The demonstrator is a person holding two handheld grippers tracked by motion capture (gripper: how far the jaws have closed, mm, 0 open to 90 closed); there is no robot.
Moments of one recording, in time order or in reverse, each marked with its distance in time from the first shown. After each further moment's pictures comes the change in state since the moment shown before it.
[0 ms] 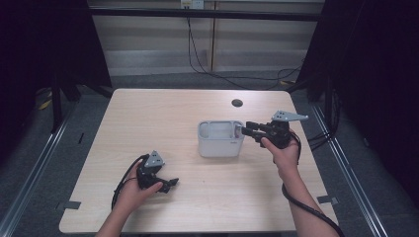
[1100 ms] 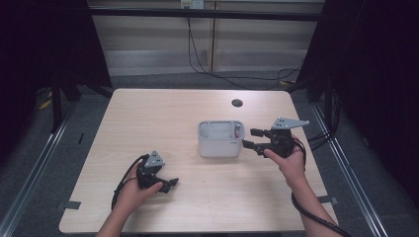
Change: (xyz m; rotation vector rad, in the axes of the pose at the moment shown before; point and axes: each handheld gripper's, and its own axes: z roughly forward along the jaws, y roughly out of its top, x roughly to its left) left arm 0.000 0.000 0.000 0.001 0.002 -0.002; right arm 0.015 -0.009 -0.016 0.098 0.027 -0.060
